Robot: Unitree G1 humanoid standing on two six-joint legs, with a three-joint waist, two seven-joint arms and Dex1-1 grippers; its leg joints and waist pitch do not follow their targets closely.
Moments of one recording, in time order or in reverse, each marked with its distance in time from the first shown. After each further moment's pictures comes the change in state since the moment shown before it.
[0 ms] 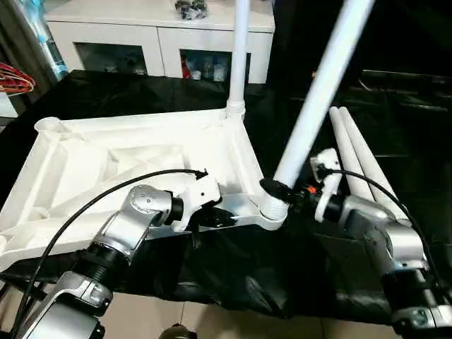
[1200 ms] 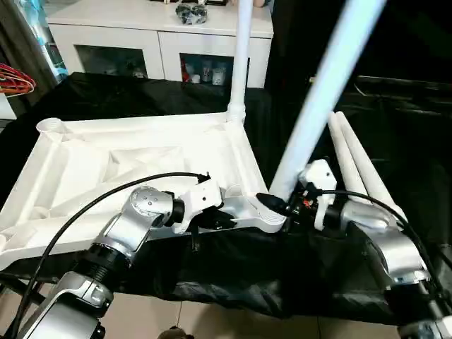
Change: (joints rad) left arm 0.000 0.004 -0.016 0.028 0.042 -0.075 0.000; right arm 0.018 -0.077 0.151 -0.034 -0.184 -0.200 0.080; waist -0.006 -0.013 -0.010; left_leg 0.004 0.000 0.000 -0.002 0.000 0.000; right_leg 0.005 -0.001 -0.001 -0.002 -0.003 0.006
